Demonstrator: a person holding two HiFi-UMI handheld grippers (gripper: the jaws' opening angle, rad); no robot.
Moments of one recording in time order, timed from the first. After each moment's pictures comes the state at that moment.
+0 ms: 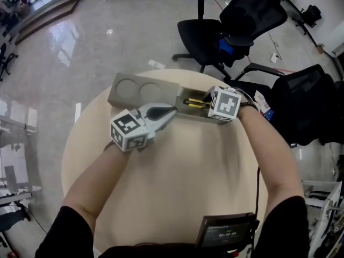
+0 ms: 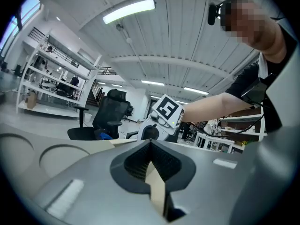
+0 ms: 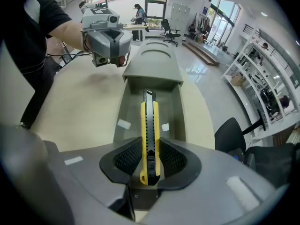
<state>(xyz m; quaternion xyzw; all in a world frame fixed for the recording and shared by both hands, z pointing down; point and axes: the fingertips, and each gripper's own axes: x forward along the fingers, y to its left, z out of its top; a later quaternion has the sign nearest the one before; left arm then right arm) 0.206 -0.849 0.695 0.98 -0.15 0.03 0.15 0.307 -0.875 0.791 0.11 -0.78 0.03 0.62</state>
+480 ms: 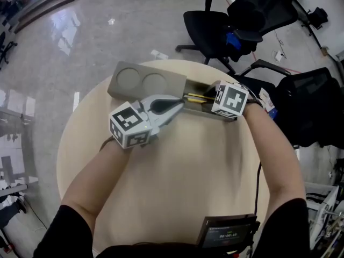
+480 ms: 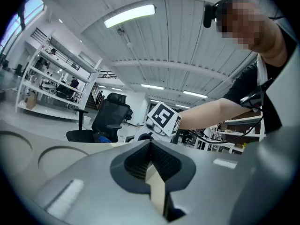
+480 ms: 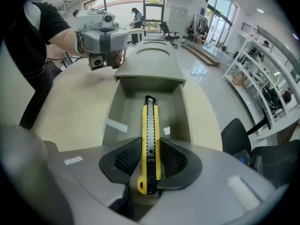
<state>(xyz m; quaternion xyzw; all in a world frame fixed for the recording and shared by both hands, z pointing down) 0.203 -0.857 0.696 0.98 -0.15 0.01 0.16 0.290 -0.884 0.811 0.10 -0.79 0.05 0.60</state>
